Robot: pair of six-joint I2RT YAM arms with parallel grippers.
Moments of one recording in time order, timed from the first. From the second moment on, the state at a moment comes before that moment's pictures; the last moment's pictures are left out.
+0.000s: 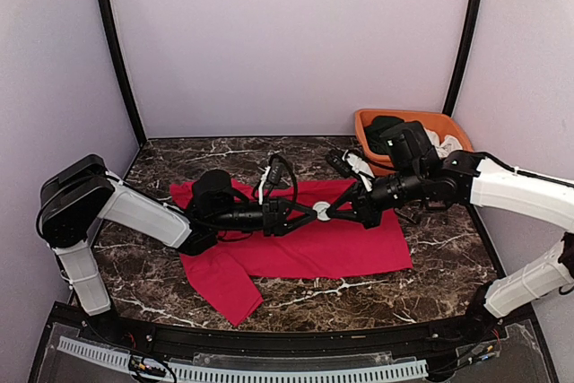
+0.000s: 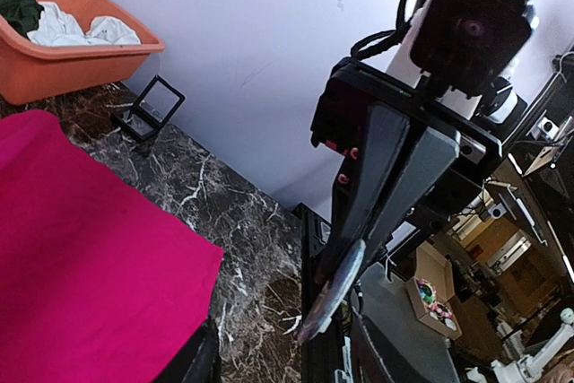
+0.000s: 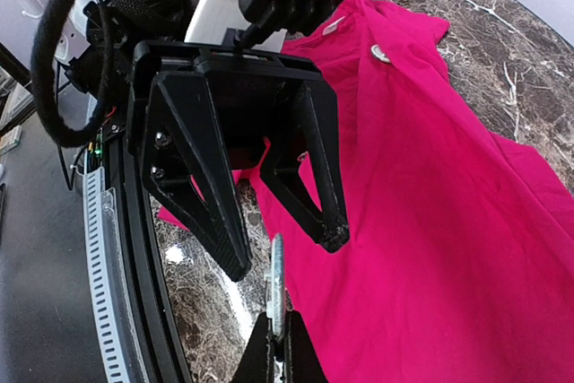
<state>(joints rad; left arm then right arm) -0.88 1.79 0.81 0.99 0.62 -0.68 0.81 1.30 1.04 -0.44 -0.49 -0.06</state>
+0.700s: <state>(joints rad) -0.90 1.88 0.91 1.03 0.65 -0.77 0.83 1.26 1.03 -0.46 -0.38 -0.08</state>
